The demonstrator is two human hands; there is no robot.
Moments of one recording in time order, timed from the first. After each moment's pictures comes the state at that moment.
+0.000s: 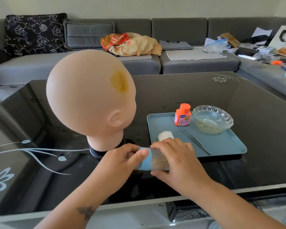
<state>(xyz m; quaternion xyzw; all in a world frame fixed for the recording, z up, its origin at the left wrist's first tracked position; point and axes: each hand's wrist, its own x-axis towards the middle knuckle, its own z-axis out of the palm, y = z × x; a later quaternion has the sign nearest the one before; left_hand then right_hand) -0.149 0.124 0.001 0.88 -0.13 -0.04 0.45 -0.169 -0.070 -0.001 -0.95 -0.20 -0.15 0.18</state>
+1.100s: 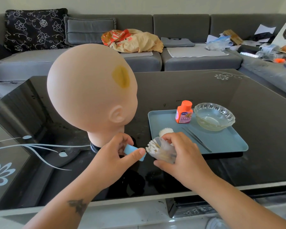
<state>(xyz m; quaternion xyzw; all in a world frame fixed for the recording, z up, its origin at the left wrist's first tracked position) -0.150 0.135 0.004 0.86 -0.10 -0.01 0.50 -0.165 -0.079 -0.005 -0.94 -0.12 -0.13 0.30</state>
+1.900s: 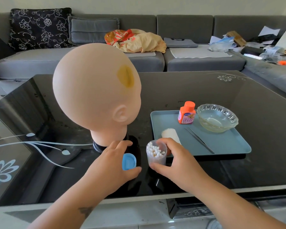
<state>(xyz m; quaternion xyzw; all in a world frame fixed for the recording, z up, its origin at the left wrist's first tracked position) -0.150 0.144 -0.020 0.96 -0.12 0.02 0.24 -0.162 -0.068 -0.017 -0.89 -0.11 -0.02 0.43</state>
